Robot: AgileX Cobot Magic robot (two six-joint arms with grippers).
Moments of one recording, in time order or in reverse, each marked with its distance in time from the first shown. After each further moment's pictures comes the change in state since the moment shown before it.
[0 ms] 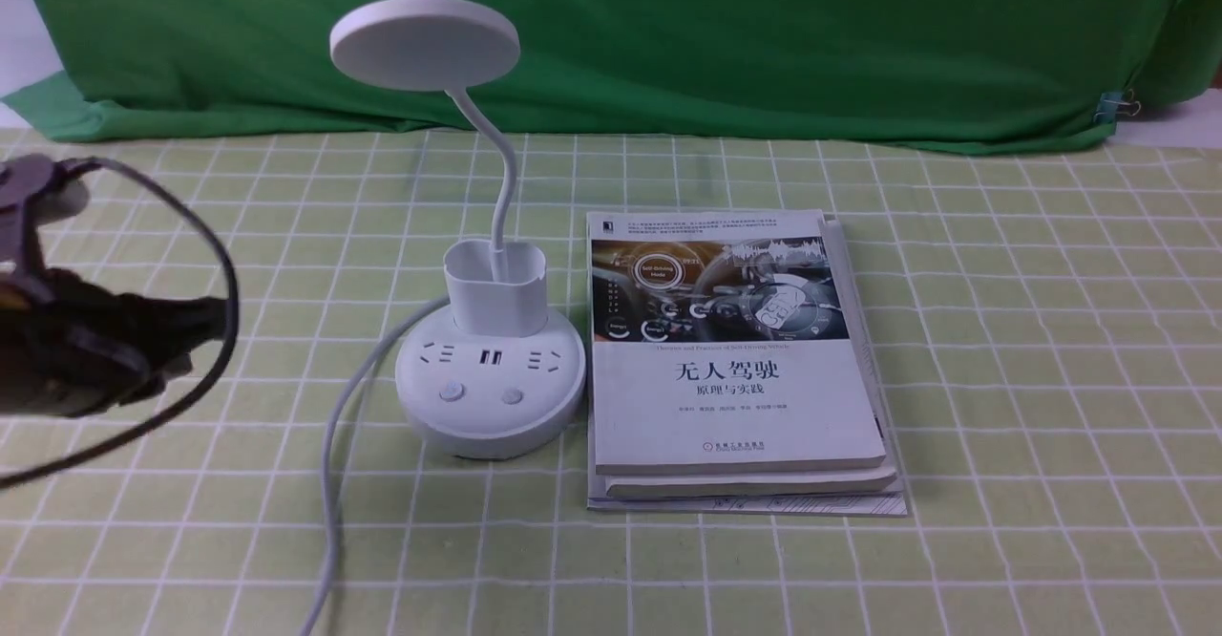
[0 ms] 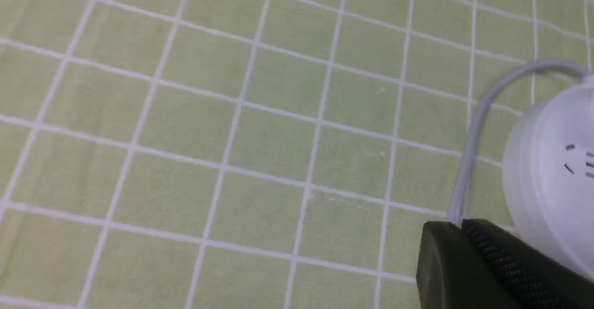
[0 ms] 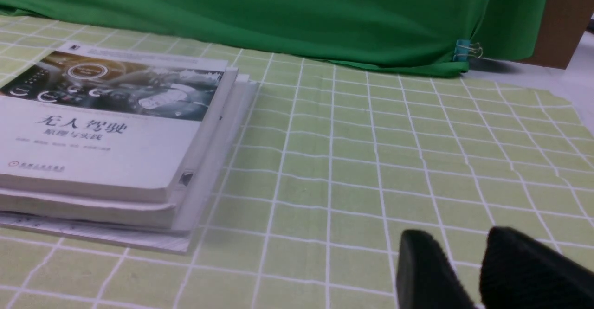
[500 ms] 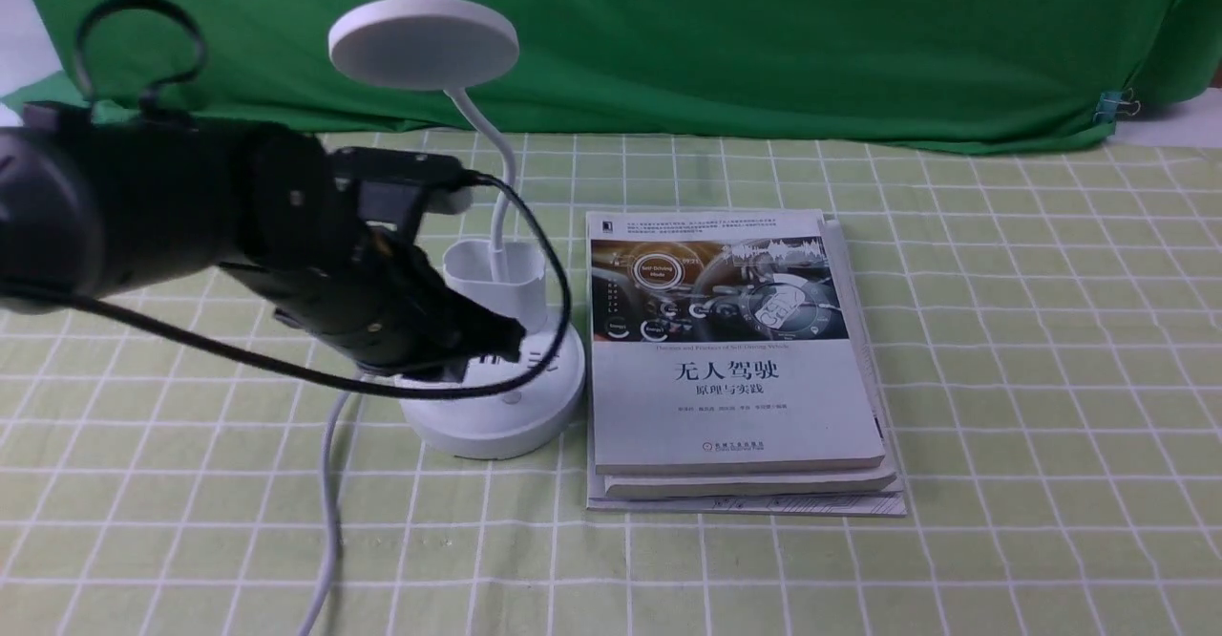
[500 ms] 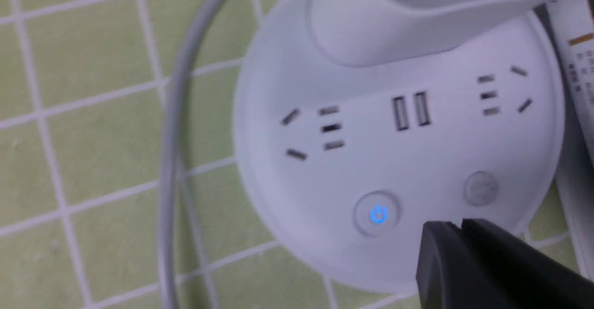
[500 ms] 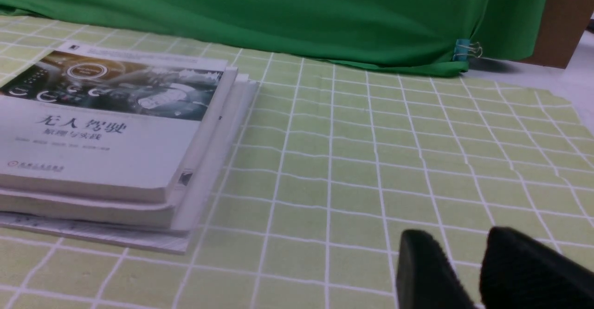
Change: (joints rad) right arm 0.000 0.000 0.000 0.000 0.000 0.000; left arm -0.411 0.409 -0.381 0.120 0.186 0.016
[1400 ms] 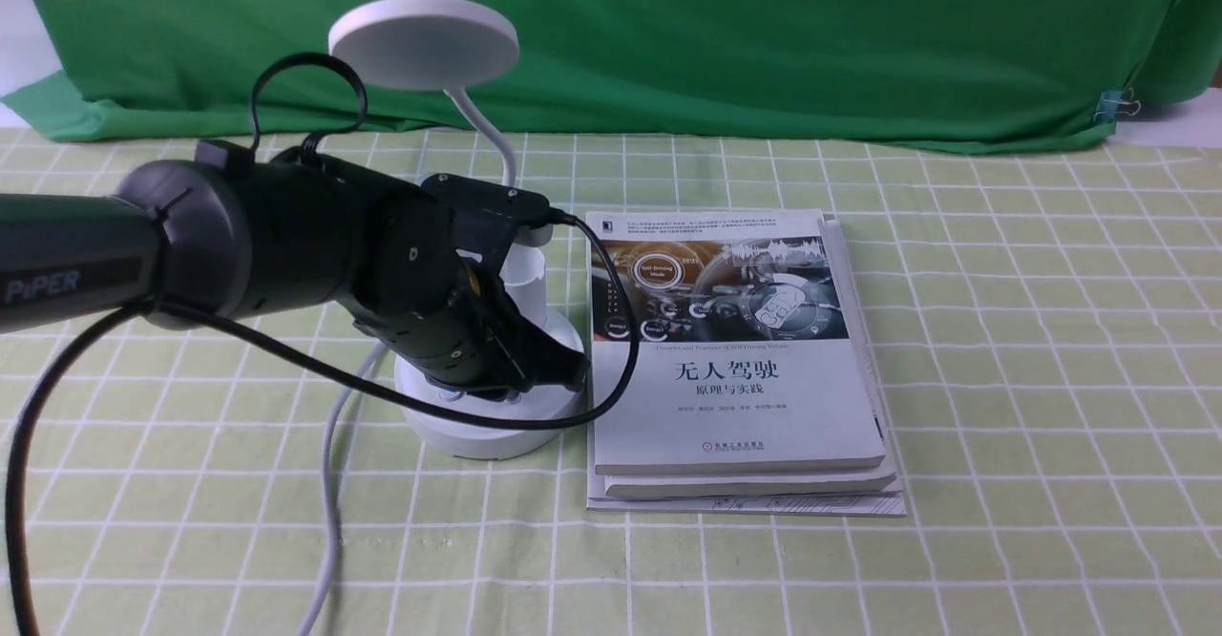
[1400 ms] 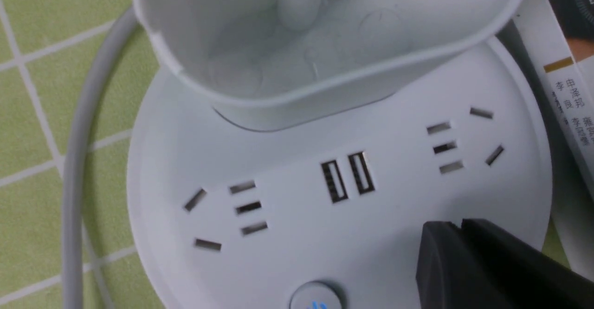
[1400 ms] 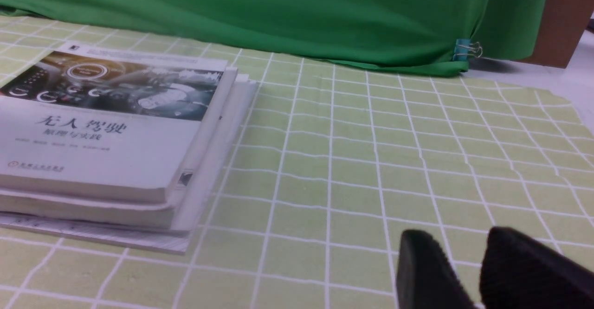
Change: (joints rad) right arm 0.000 0.000 0.000 0.000 0.000 0.001; left arm -0.073 0.104 -0.023 0.082 -0.087 -0.074
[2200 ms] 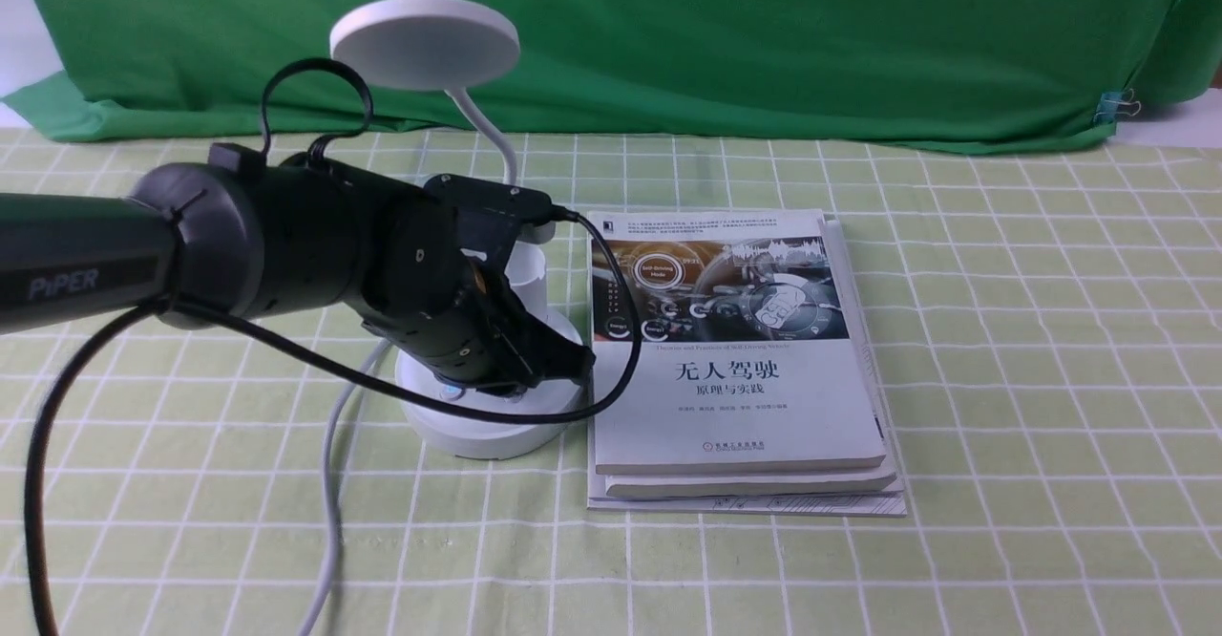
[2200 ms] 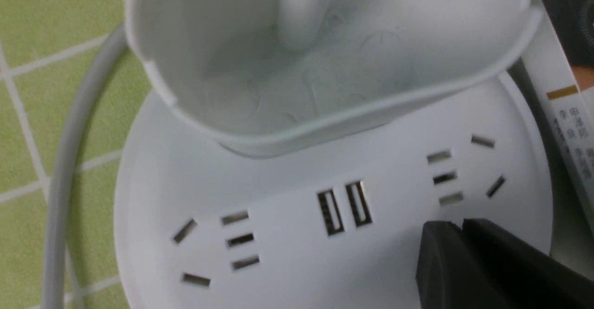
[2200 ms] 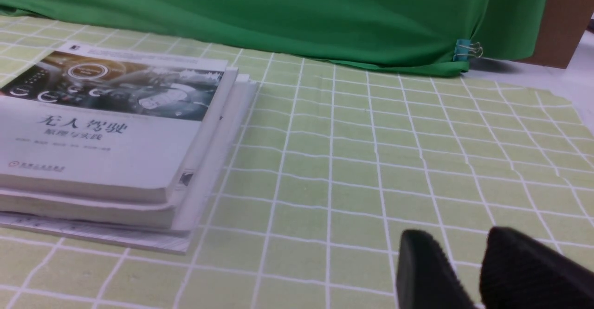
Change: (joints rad) right arm 0.000 0.000 0.000 0.000 0.000 0.000; left arm 0.000 0.031 -0.006 -0.028 -0.040 0.000
